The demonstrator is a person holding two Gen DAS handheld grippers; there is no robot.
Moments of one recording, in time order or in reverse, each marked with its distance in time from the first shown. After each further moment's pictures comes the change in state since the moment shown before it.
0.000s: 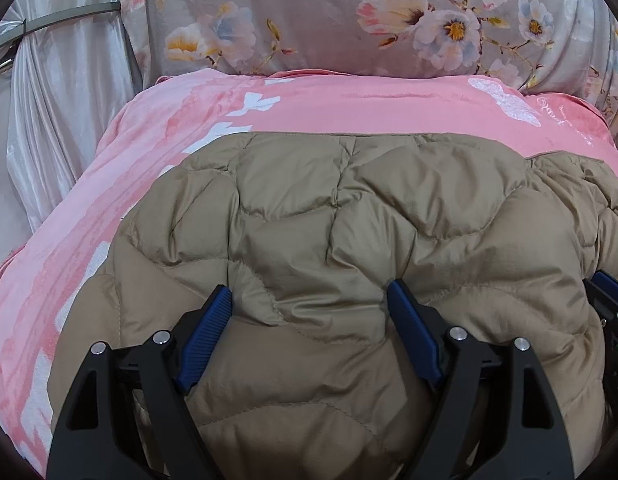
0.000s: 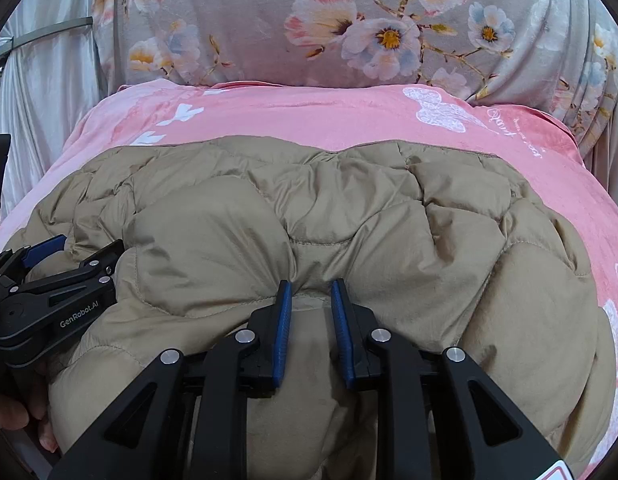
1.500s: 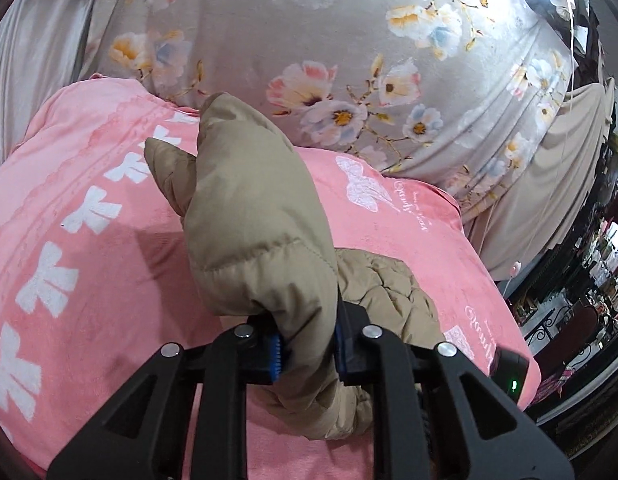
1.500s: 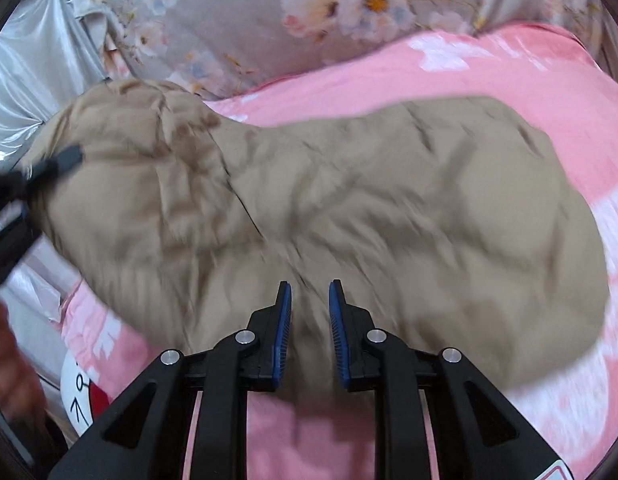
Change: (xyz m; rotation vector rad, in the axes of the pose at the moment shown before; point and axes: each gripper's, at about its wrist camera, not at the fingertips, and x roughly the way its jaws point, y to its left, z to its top) left arm -0.169 0.033 0.037 -0.203 -0.068 -0.575; right arm -0.093 -0.038 -0.046 0.268 0.131 0.298
